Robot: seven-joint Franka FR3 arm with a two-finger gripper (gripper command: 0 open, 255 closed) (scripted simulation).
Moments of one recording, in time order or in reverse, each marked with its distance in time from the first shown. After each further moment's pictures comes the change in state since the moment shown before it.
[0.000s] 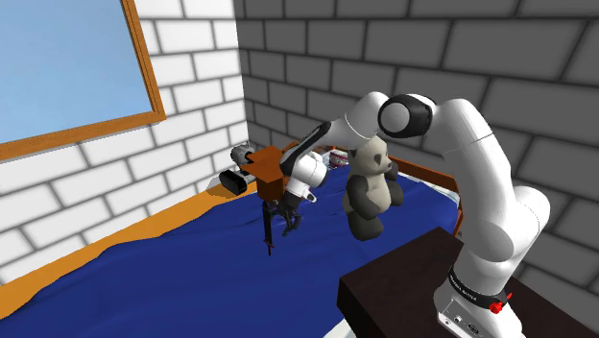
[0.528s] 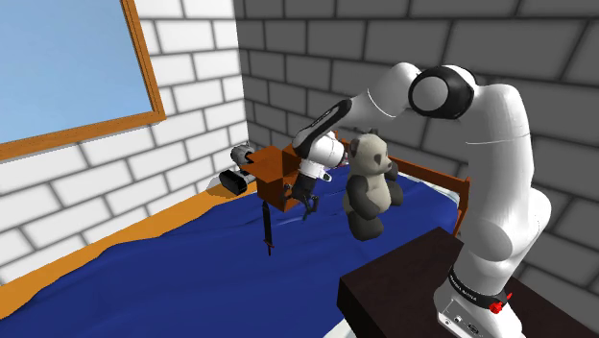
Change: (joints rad) arm -0.022 -0.311 -0.042 -0.237 -0.138 -0.053 -0.087
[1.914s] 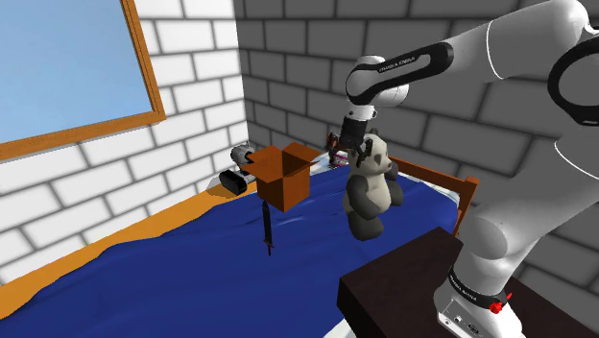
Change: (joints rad) arm -0.073 -0.771 -0.097 -0.304 -0.405 -0.313 -0.292
